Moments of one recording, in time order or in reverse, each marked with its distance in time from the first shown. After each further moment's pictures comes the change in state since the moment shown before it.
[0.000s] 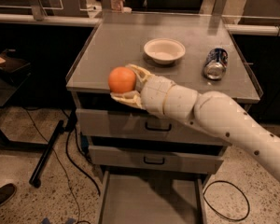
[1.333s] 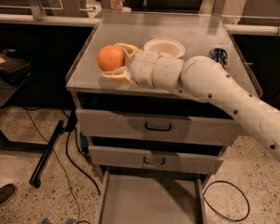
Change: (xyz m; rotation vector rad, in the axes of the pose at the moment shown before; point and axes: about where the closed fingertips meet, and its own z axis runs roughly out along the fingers) arm -0.025 -0.041 0.054 -0.072 -0.019 -0.007
